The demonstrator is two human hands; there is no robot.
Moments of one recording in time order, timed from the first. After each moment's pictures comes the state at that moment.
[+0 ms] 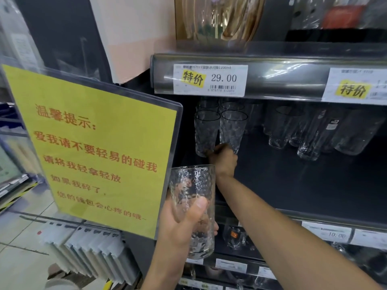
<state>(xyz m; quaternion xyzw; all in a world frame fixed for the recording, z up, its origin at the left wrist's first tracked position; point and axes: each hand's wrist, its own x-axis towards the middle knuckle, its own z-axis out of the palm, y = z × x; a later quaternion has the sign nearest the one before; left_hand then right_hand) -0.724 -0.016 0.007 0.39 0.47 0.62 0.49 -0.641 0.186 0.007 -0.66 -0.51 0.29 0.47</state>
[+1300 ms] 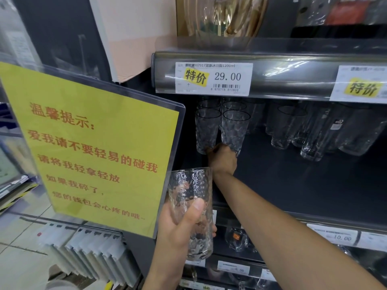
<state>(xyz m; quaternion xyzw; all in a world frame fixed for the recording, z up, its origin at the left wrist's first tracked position) -0.730 -0.012 -0.001 0.38 0.46 0.63 0.50 -0.649 0.205 -0.001 -0.70 -0.57 0.19 0.39</state>
